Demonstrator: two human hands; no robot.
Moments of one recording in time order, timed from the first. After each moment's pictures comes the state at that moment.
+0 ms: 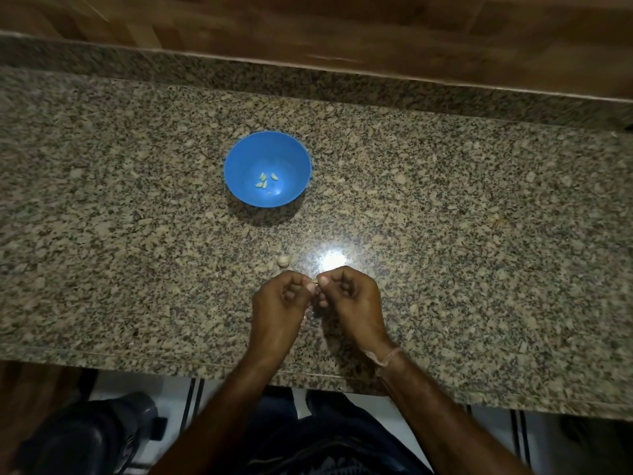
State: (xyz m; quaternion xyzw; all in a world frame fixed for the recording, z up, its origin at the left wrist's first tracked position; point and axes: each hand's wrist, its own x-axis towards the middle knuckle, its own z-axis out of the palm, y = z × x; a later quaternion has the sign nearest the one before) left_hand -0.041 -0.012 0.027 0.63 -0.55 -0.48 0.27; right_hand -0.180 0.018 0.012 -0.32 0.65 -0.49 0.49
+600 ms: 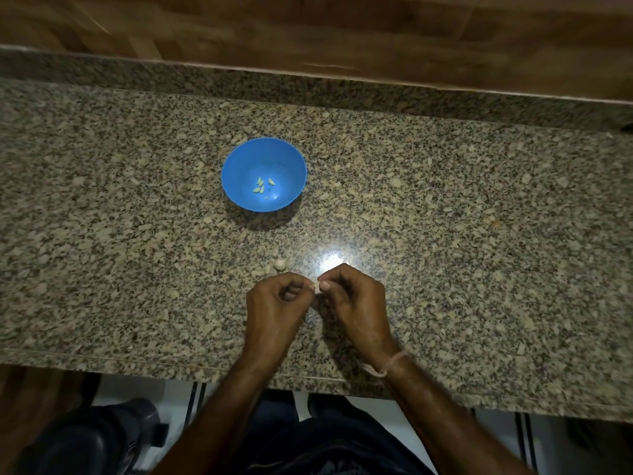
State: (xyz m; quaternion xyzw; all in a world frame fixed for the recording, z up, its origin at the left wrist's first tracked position) left_hand -0.049 -0.013 0.056 0.62 -0.55 -0.48 0.29; right_hand -0.194 0.021 0.018 -0.45 0.66 -0.46 0.40
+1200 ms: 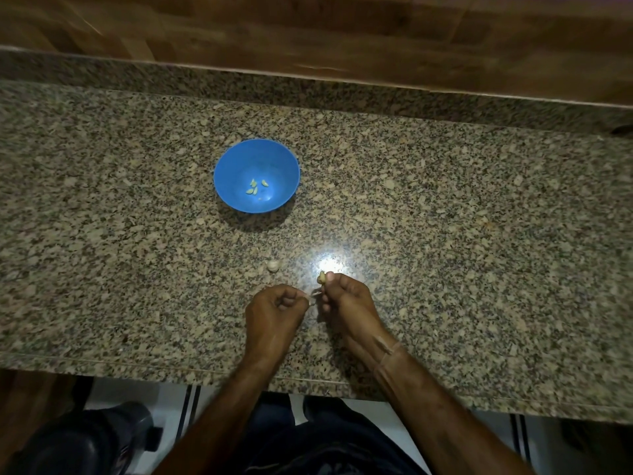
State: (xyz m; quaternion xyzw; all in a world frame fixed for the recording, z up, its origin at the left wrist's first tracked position) left_hand -0.056 -0.006 0.028 0.68 -0.50 -0.48 0.23; right_hand -0.193 0.013 0.010 -0.10 0.60 -0.48 0.63
